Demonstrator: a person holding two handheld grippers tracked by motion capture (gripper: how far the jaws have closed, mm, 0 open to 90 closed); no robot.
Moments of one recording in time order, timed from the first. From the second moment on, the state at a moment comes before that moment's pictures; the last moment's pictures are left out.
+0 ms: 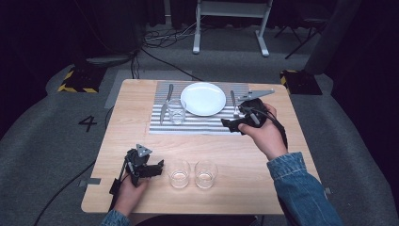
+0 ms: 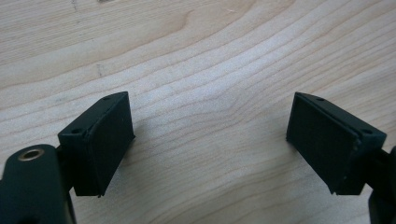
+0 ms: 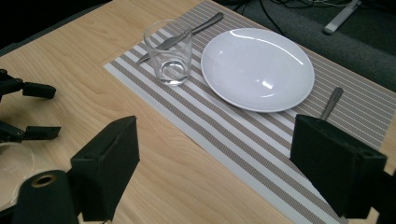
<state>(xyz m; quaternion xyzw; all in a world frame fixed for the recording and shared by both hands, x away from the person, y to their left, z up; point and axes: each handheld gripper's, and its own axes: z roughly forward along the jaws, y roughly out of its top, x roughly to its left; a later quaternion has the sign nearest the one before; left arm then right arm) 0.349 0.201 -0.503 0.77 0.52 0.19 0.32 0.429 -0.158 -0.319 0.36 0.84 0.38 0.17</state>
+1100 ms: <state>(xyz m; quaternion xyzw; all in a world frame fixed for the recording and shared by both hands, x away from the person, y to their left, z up) 0.349 0.201 -0.503 0.77 0.52 0.19 0.32 0.379 -0.254 -0.355 0.42 0.83 0.33 0.19</state>
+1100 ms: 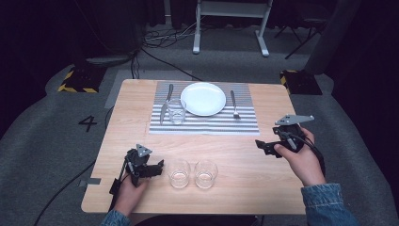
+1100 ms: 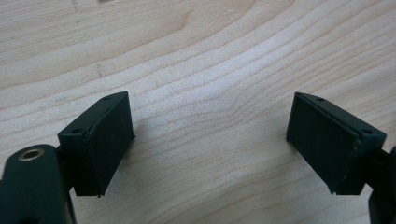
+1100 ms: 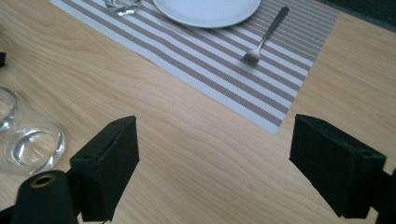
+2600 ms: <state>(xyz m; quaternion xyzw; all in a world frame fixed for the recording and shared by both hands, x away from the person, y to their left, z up) 0.349 0.201 -0.503 0.77 0.52 0.19 0.32 0.348 -0.294 -0.474 0.45 0.81 0.34 0.16</state>
